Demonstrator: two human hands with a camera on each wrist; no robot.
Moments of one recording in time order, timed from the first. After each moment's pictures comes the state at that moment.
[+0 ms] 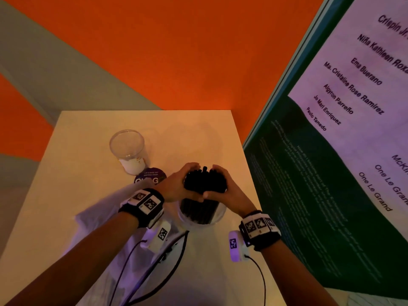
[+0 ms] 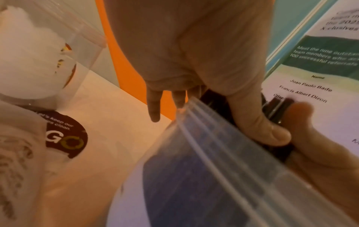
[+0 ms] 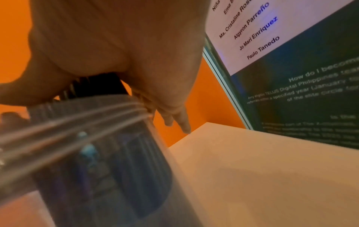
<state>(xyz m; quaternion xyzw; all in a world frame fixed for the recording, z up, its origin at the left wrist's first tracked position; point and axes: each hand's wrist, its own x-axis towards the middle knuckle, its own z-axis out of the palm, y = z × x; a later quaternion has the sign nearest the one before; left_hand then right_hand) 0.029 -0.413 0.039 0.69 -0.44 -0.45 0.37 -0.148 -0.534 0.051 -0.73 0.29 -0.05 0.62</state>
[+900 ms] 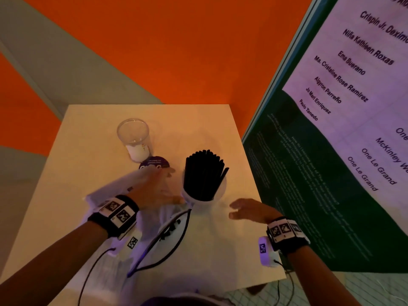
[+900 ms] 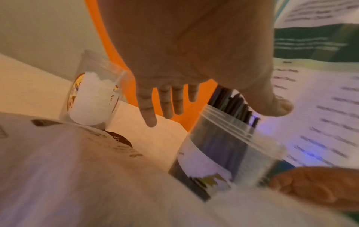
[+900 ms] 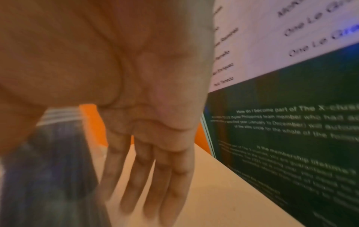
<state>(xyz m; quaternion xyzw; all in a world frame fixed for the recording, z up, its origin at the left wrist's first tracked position) 0.010 -0.317 0.064 0.80 -0.49 -0.27 0.23 -0.258 -0.534 0.032 -0.79 0.33 0.25 0.46</state>
